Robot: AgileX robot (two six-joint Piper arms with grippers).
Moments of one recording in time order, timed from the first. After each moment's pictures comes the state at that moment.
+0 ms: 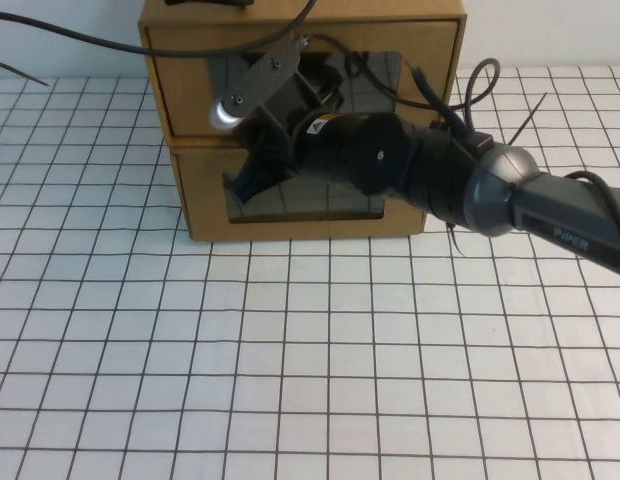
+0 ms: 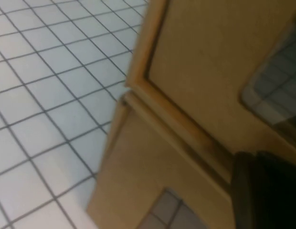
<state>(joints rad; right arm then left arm) 0.68 2.12 -1.75 0.64 0.10 -0.88 -0.18 2.10 -2.39 -0.67 1.23 0.30</state>
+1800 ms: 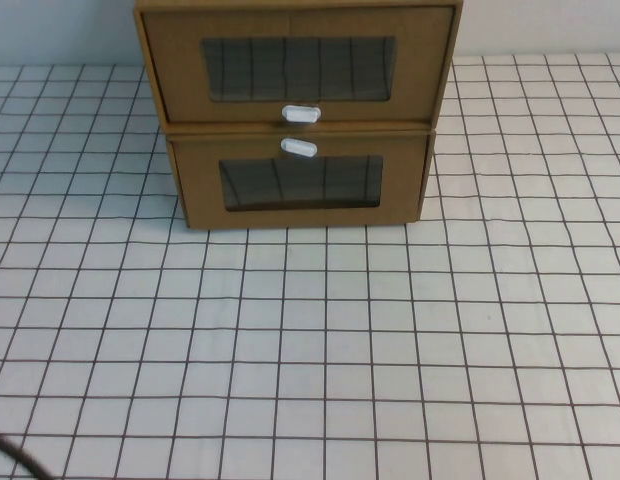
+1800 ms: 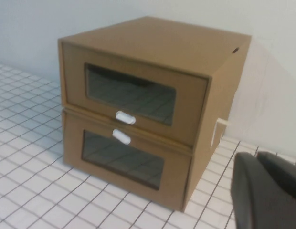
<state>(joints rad) 0.16 0.48 -0.66 0.78 0.47 -0.81 -0.18 0.47 -0.73 -0.32 0.73 0.25</state>
